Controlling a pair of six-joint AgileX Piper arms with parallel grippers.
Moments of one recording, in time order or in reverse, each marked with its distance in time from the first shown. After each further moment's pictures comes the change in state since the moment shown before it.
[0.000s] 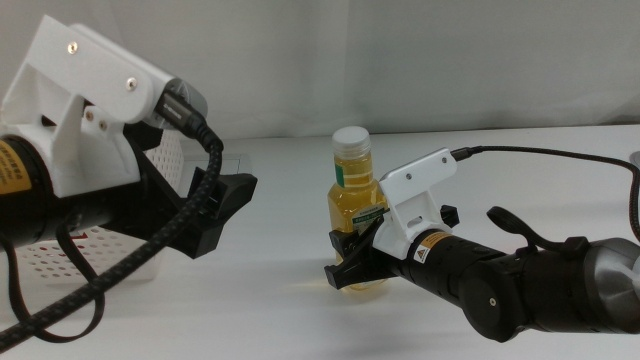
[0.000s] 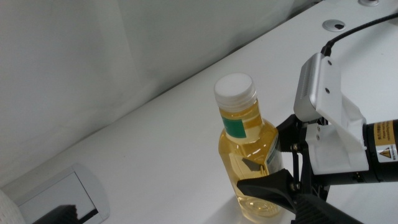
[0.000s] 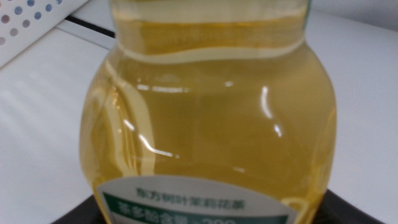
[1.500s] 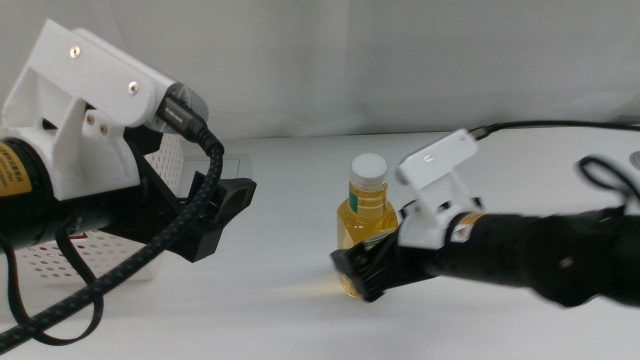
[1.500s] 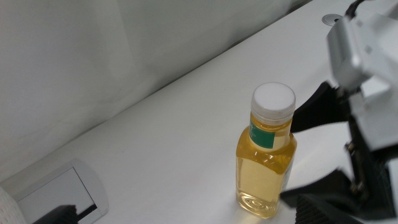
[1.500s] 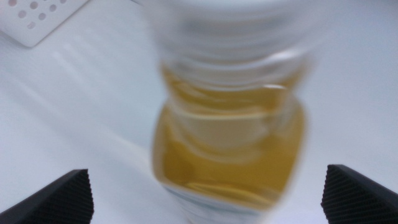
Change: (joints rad) left arm 0.000 0.000 0.000 0.000 0.019 0.000; right arm -0.039 -0.216 -0.002 0.056 0.394 -0.133
